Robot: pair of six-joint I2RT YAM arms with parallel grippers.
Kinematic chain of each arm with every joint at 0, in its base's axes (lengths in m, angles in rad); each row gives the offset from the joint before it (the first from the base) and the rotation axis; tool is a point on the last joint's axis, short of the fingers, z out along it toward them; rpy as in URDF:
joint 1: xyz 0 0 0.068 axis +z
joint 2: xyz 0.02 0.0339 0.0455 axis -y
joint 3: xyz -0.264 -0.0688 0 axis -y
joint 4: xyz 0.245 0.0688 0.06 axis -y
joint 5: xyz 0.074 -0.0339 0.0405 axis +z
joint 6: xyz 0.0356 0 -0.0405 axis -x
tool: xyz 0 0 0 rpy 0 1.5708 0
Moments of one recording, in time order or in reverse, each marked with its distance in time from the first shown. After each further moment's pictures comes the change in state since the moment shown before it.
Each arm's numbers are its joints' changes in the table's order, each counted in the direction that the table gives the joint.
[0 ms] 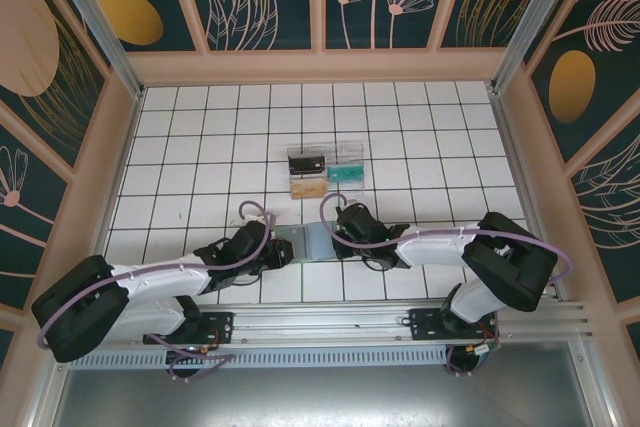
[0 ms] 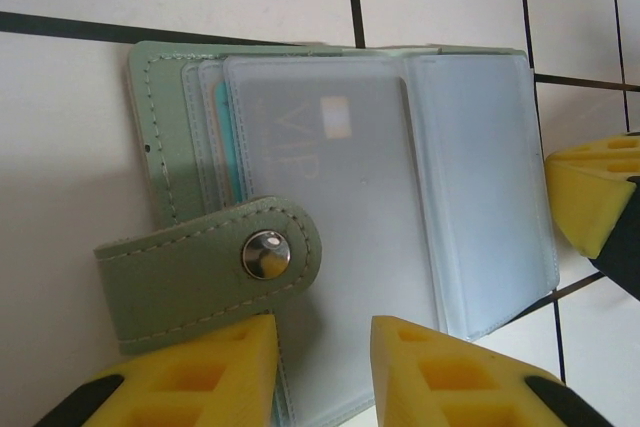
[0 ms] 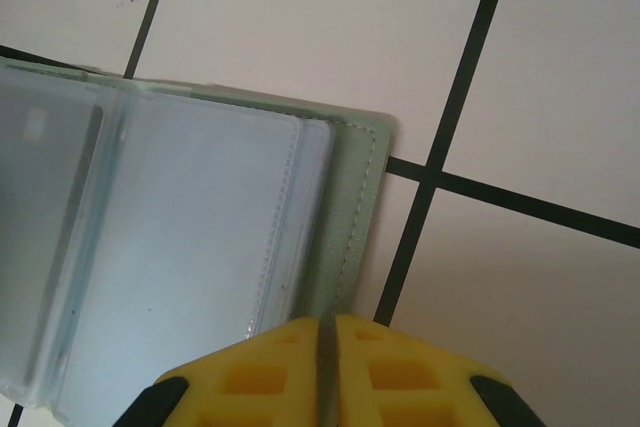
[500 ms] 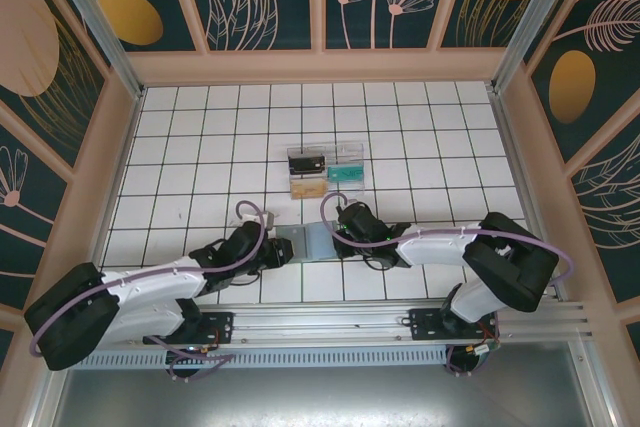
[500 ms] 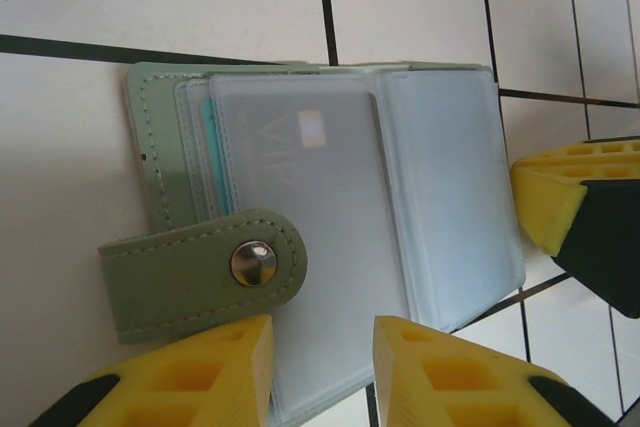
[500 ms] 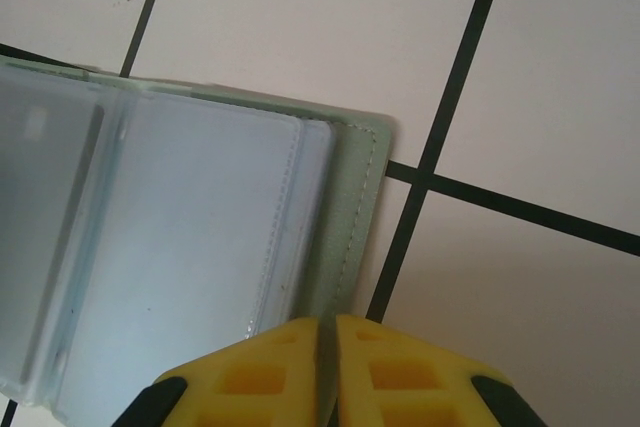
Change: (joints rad) left arm 0.000 0.055 -0.006 -0.015 0.001 0.010; right arm -0.011 0.004 0.000 -0.005 0.009 0.019
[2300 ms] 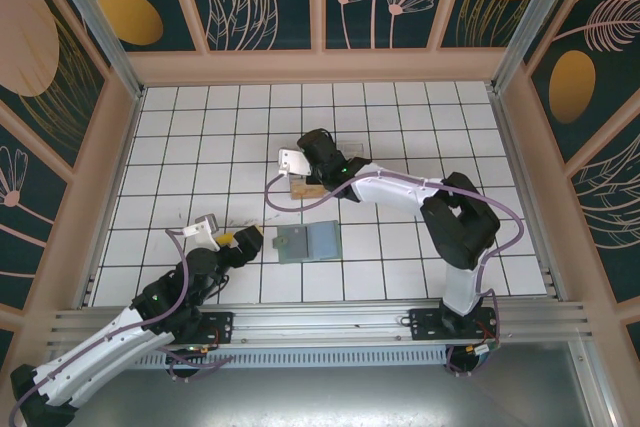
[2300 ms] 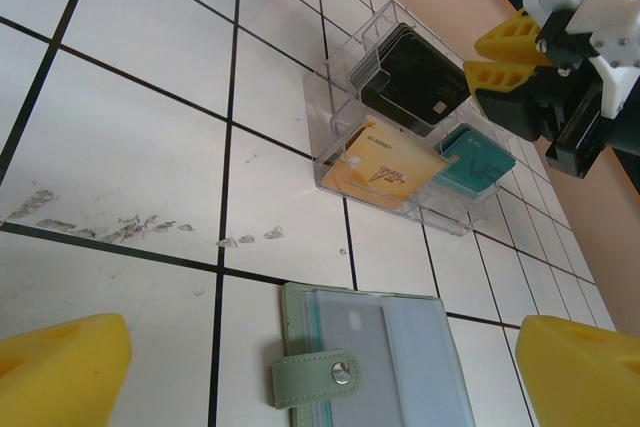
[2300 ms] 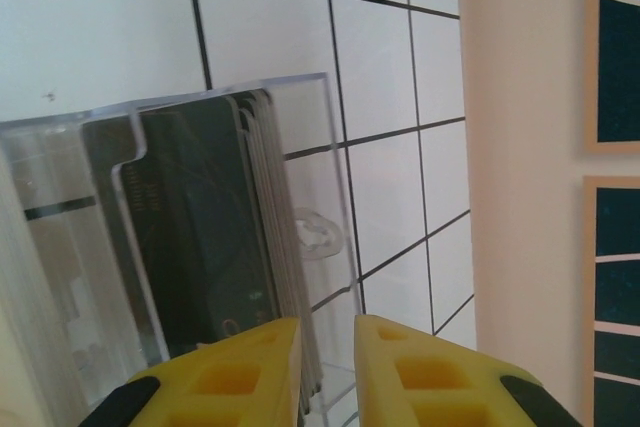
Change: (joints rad) left arm 0.000 0.940 -0.172 -0.397 0.422 0.020; right arm -0.120 -0.372 0.740 -0.137 -0.294 1.556
